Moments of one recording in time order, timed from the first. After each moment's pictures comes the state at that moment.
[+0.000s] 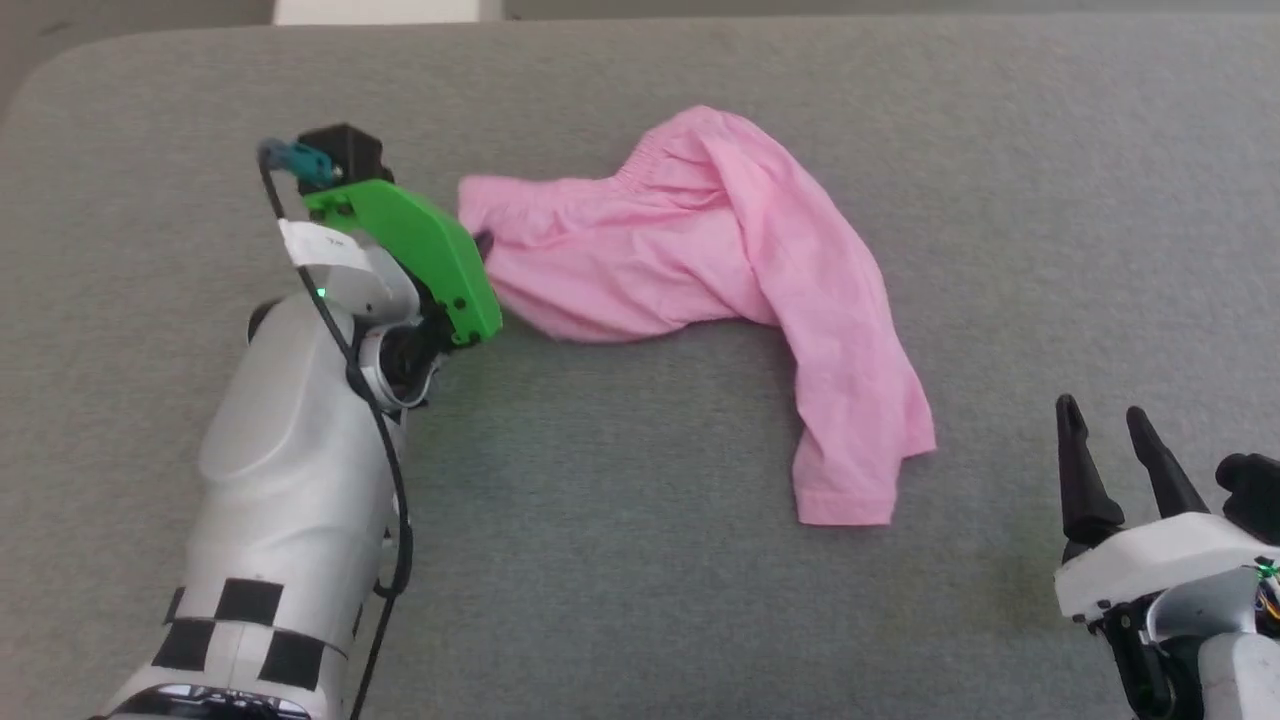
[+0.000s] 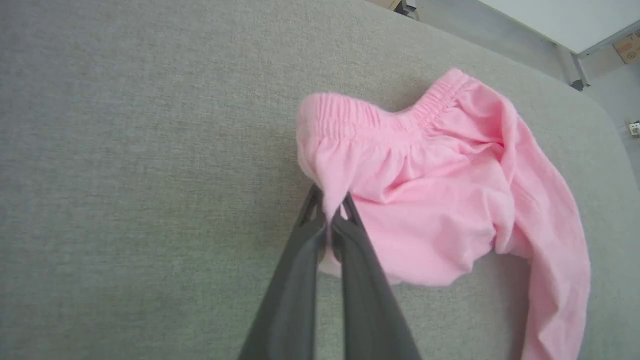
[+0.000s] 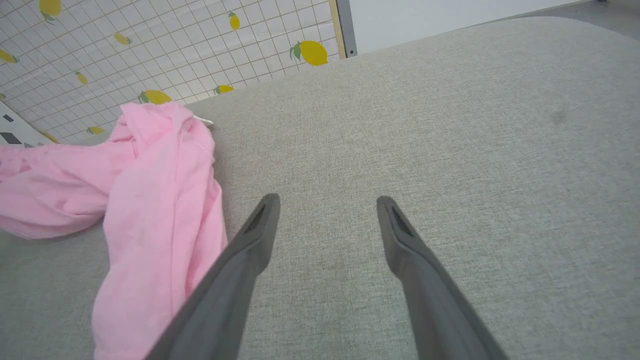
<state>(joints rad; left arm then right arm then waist) -0.82 0.12 -0.20 0.69 -0.61 0.00 0.46 -0.09 -0.05 -0.18 0.13 0.30 0.13 0.00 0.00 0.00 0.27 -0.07</state>
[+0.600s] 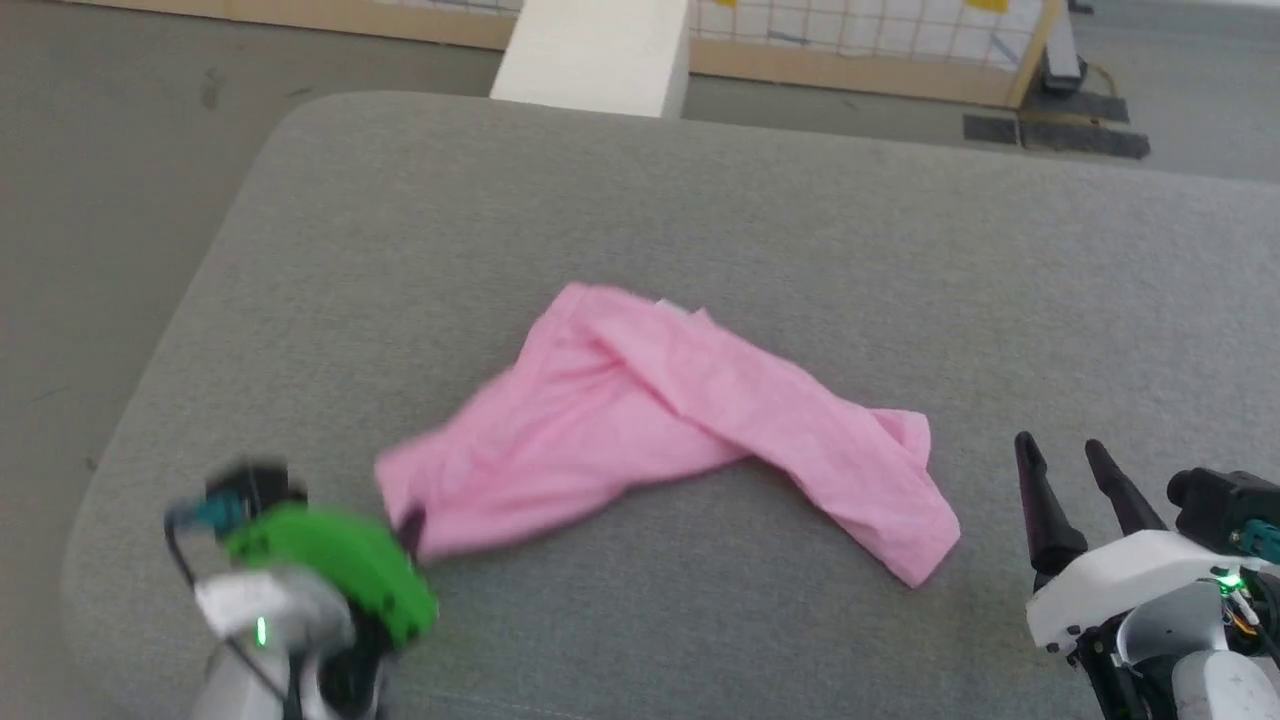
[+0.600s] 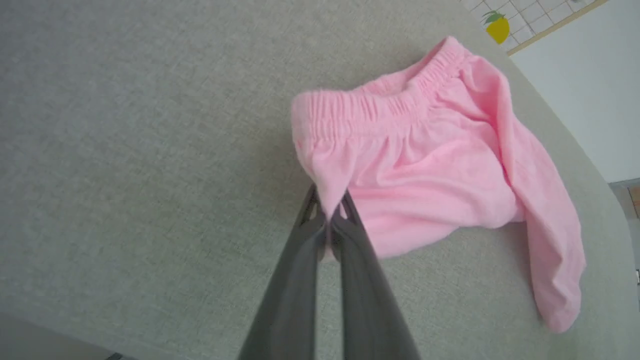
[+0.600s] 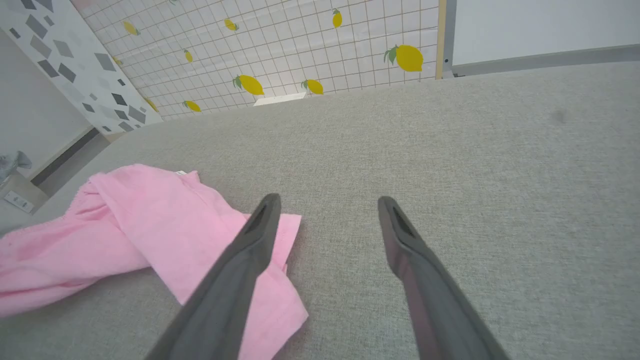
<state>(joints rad) -0.15 0.16 -0.07 0.13 -0.72 0.16 0.45 -0.06 -0.05 -0.14 0.12 0.28 0.13 0.07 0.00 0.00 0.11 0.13</state>
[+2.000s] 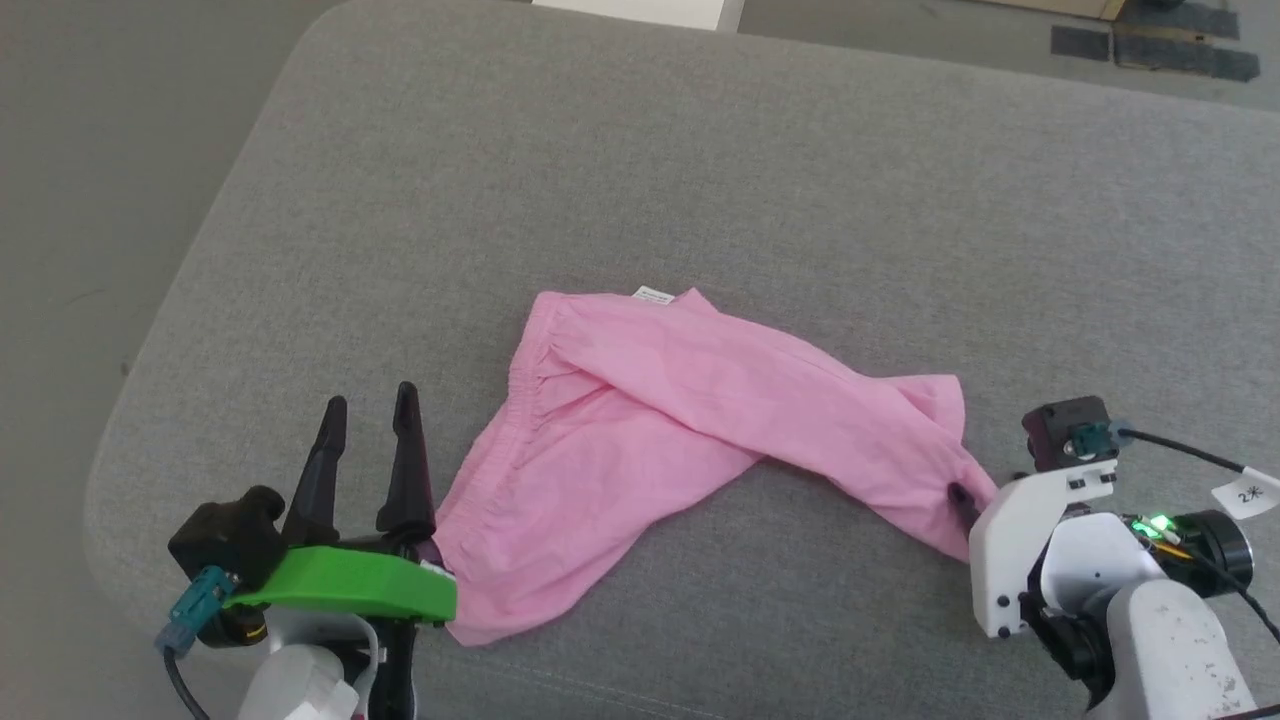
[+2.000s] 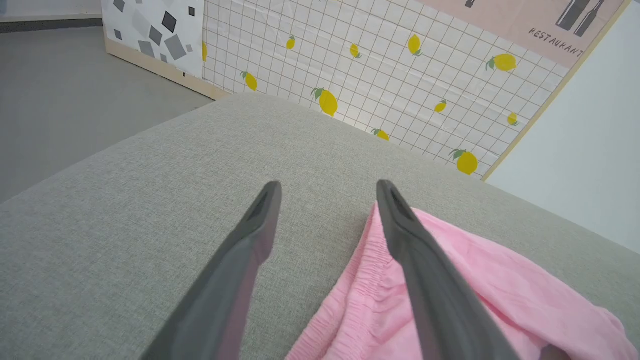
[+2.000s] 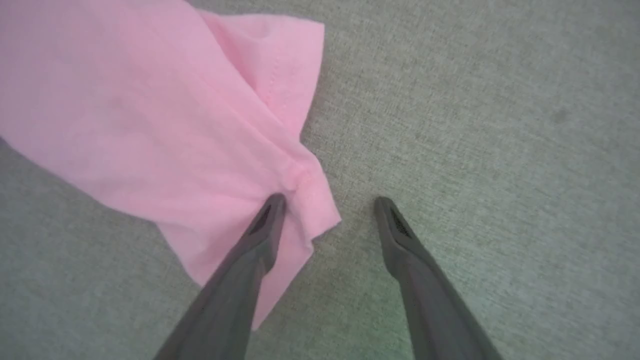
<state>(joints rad) -0.10 0.08 -0.08 0.08 -0.46 -0.04 -0.25 -0.17 -0.06 -0.03 0.15 -0.01 0.13 0.62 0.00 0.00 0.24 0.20</state>
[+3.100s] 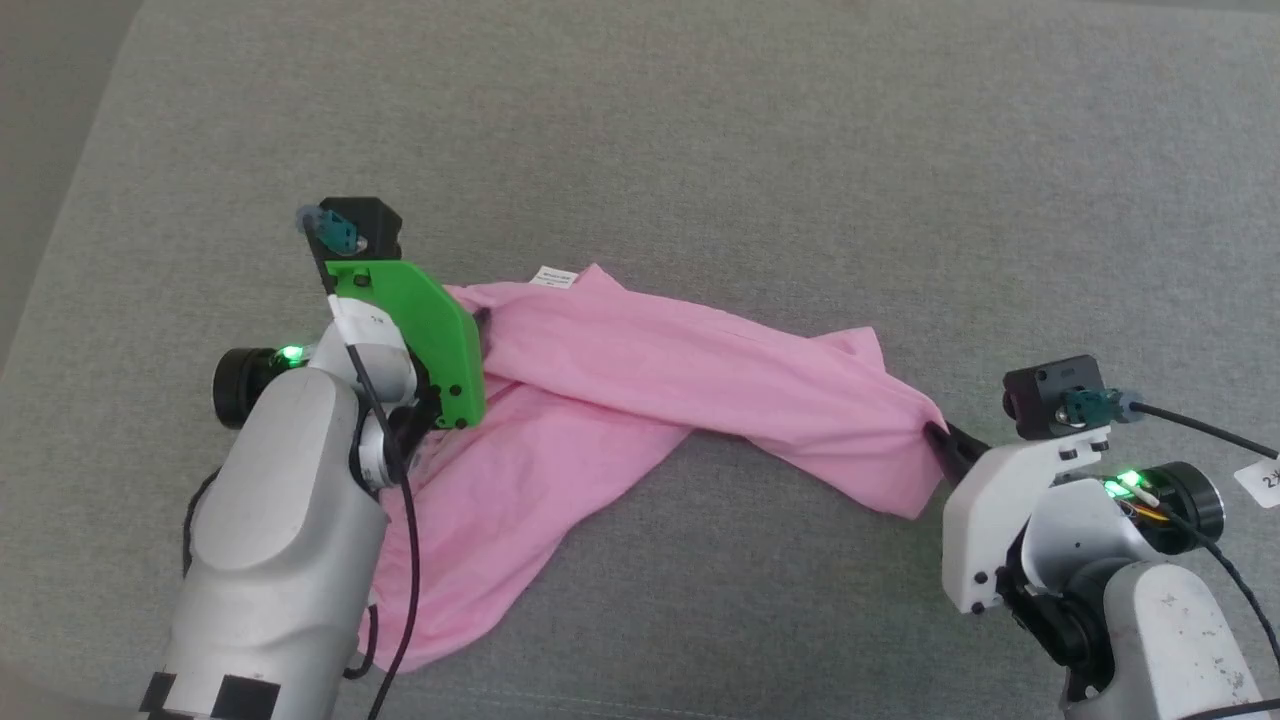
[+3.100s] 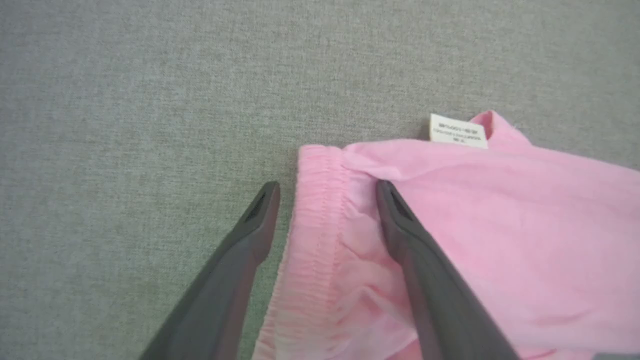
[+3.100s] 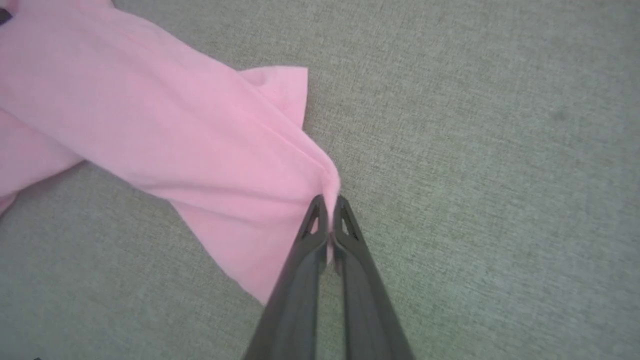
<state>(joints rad) -0.64 0.18 -0.25 0.45 -0.42 0.06 0.58 -0.17 -0.06 0.04 -0.03 0.12 0.13 0.62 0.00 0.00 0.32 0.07</state>
